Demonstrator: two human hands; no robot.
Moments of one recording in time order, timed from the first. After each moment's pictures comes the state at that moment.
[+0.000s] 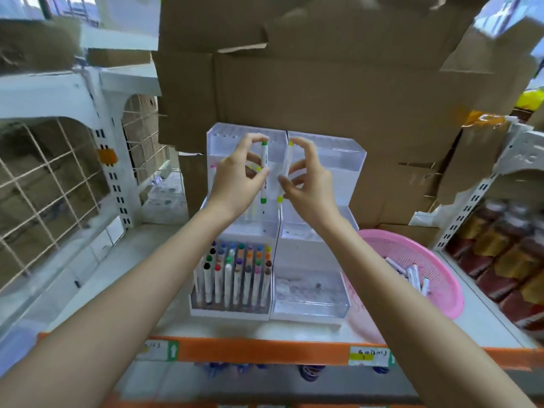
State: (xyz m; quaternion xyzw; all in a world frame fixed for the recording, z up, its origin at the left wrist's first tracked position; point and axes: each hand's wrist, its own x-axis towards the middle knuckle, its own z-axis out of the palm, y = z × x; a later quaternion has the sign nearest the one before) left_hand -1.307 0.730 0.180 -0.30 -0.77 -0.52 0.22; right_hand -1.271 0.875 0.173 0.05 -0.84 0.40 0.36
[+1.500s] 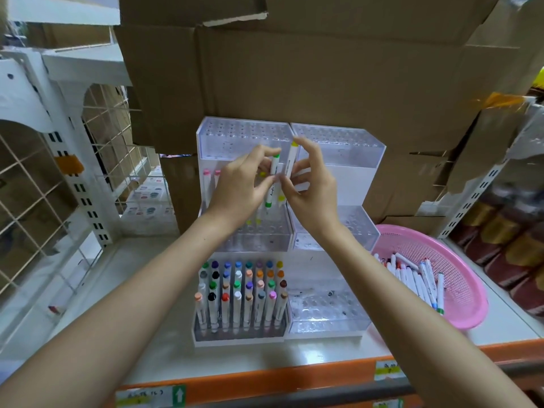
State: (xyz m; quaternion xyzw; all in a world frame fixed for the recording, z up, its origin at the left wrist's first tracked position) left_hand -1.369 0.738 0.153 -0.41 -0.76 -0.41 0.30; right_hand -1.318 0.876 0.140 0.06 -0.81 0.38 0.45
